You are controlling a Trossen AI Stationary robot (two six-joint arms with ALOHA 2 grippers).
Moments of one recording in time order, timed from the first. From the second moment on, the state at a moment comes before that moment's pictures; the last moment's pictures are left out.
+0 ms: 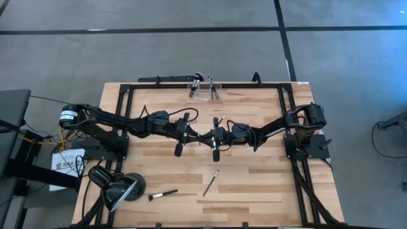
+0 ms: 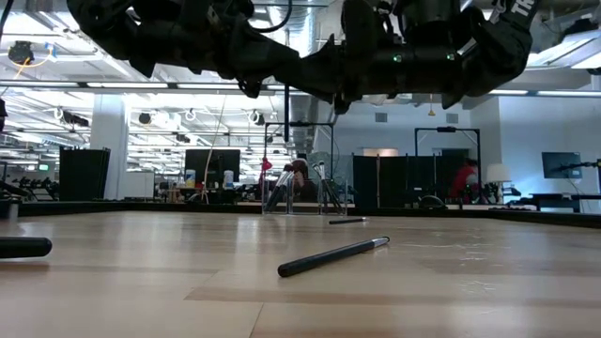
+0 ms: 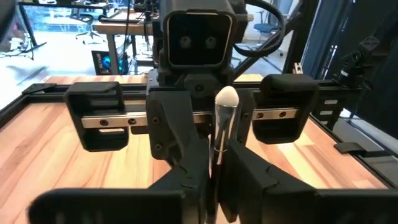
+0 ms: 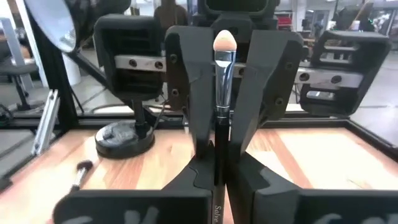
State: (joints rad) left arm 0.04 1.43 0.62 0.65 0.23 0.04; right arm 0.06 1.80 0.74 1.04 0.03 -0.02
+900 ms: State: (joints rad) left arm 0.11 1.16 0.46 0.72 0.02 -0.01; right arm -0.41 1.80 0.74 1.04 -0.03 0.06
